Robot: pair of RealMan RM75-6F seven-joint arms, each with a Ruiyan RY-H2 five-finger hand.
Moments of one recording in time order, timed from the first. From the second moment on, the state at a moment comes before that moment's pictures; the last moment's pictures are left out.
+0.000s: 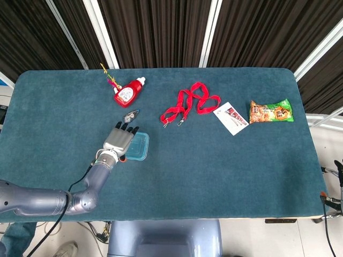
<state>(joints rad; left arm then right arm) -1.20 -1.46 -0.02 -1.61 0.27 0.95 0.81 0.02 -1.11 0.13 -1.50 -1.25 1.39 -0.01</state>
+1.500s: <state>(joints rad) -1.19 -1.46 -0.03 -1.62 0.28 0.96 0.85 0.02 -1.11 0.13 -1.50 -1.24 1.38 -0.01</state>
